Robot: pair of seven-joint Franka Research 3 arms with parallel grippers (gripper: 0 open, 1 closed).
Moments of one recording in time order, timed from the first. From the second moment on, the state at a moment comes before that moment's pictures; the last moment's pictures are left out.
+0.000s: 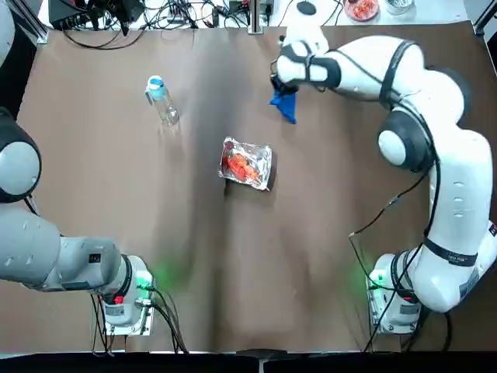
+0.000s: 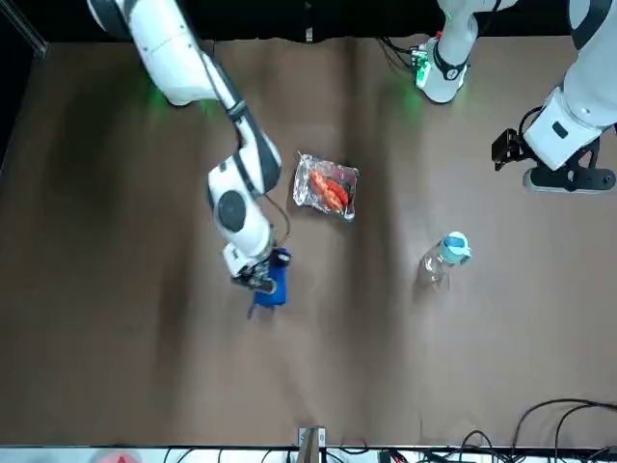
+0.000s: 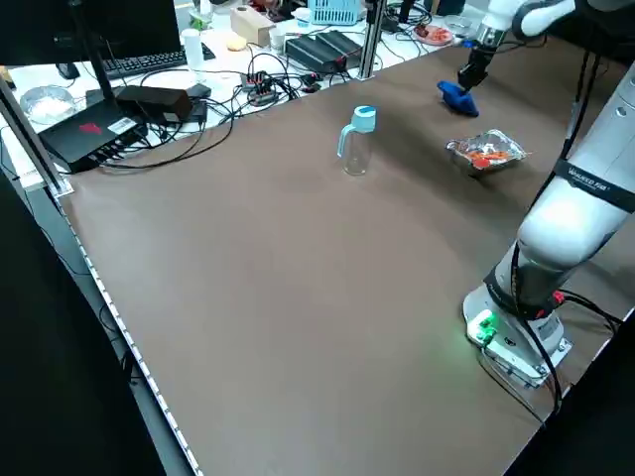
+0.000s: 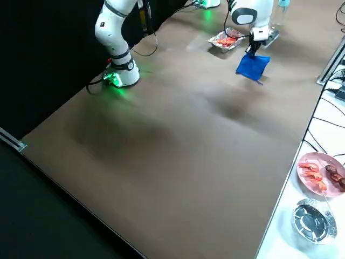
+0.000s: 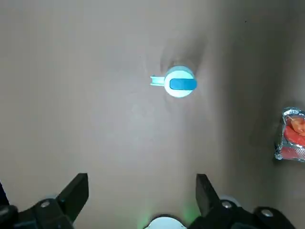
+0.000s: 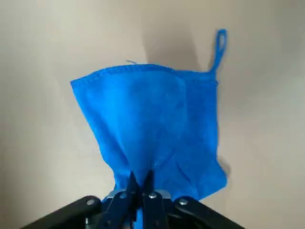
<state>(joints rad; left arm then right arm) 0.03 0.03 -0.22 -1.56 0.11 1.47 -0.06 0.62 0.72 -0.02 -1.51 0.19 2.34 0.71</state>
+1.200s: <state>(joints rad) 0.03 0.04 -0.22 -1.56 0.11 1.47 -0.06 0.66 0.83 -0.03 -1.47 0.21 2.29 0.73</state>
